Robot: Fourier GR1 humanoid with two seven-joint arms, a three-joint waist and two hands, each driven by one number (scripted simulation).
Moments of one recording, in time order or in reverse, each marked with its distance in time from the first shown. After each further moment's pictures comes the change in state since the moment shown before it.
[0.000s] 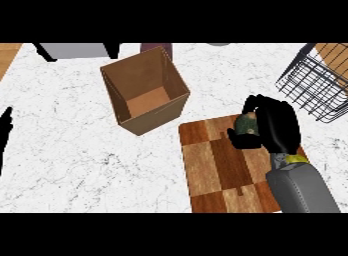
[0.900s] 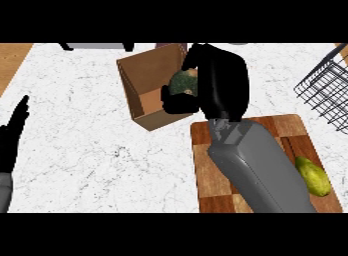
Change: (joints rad) left arm -0.079 -0.036 -0.024 0.017 -0.027 -0.031 -0.013; right arm -0.469 0.134 0.158 -0.008 -0.160 0.038 0.474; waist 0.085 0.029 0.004
